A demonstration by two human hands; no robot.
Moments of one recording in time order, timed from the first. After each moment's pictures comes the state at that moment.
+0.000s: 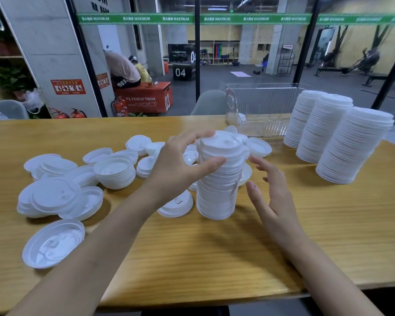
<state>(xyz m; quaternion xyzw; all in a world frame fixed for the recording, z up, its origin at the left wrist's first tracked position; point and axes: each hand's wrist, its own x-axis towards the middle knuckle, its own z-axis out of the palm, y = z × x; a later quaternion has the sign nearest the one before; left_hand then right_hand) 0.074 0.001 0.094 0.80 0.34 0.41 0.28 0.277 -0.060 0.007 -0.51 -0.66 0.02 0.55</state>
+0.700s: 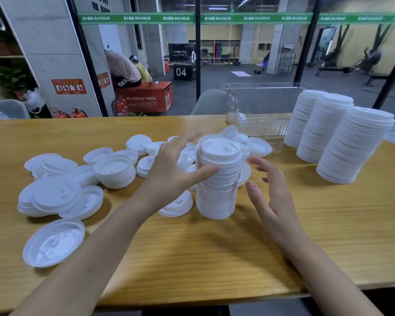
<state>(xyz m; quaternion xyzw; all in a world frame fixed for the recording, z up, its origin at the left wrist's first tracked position) 0.064 0.007 0.079 0.79 0.37 0.40 0.27 0.277 -0.060 0.006 -0.52 -0.66 0.03 0.55</state>
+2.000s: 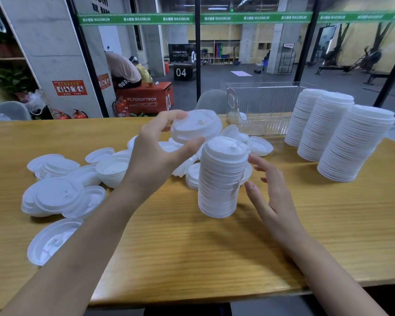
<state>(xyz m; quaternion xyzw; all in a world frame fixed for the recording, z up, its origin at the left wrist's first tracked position) 0.050 0.004 0.106 0.76 0.36 0.50 0.23 0.276 -0.060 0.006 -0.51 -0.67 0.04 0.54</state>
